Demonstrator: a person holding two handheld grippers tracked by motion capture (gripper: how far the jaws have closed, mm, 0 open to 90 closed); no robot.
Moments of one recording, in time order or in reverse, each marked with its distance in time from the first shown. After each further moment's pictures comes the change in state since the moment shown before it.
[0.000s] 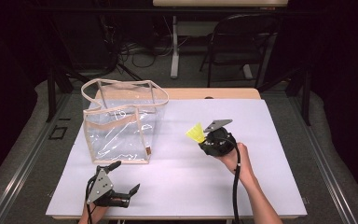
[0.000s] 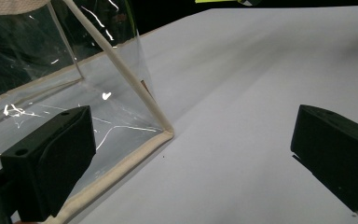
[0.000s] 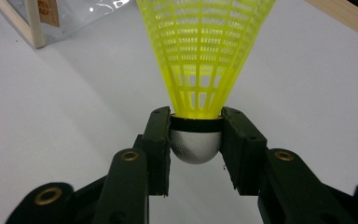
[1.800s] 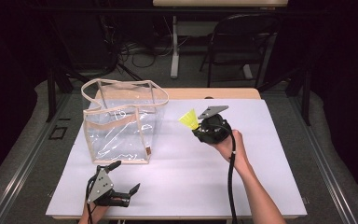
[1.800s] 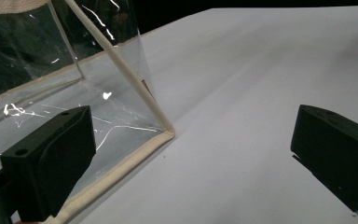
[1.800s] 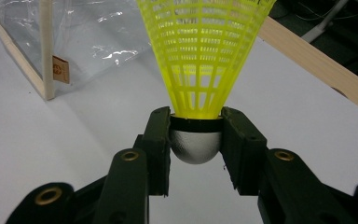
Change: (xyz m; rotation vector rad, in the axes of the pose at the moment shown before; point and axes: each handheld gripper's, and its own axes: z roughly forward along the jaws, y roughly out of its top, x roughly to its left) left arm 0.001 0.000 0.001 -0.001 0.000 0.002; right arm -0.003 0.044 -0.010 -0.080 -0.009 -0.027
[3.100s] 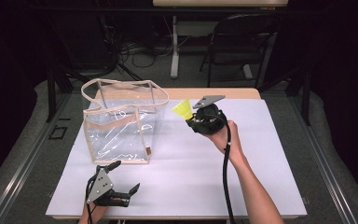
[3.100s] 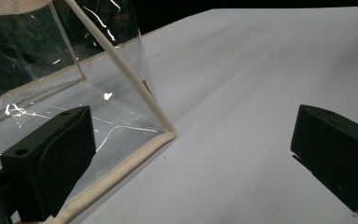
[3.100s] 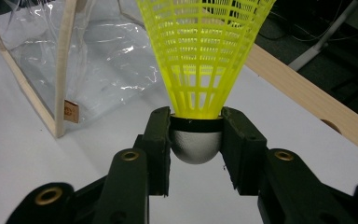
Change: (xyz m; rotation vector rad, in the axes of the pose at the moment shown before) left arm 0.000 0.000 0.000 -0.002 0.001 -0.003; right arm 0.001 0.033 -0.006 -0.069 0.003 0.000
